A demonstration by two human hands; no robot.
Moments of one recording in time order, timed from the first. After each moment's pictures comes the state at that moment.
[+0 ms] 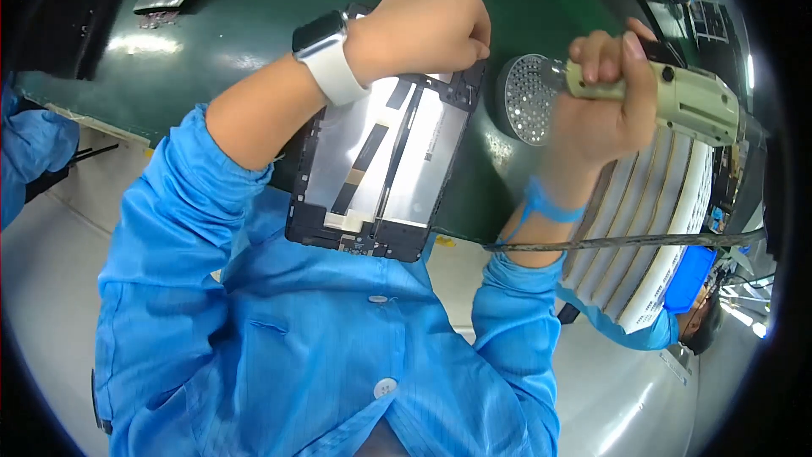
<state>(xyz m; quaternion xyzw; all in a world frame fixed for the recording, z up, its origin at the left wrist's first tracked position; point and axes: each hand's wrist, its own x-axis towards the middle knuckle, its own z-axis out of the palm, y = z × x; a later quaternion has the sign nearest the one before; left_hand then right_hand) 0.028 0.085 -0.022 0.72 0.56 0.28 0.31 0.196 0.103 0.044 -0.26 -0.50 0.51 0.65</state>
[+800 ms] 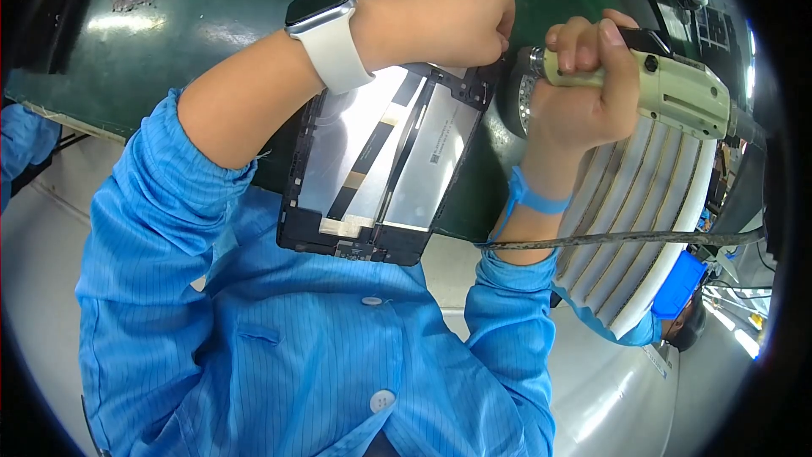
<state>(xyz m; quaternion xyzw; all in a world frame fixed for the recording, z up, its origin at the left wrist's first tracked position) 0.034 0.086 -0.024 0.73 0.56 0.28 0.28 0.178 0.104 0.010 -0.28 -0.50 0.51 0.64</state>
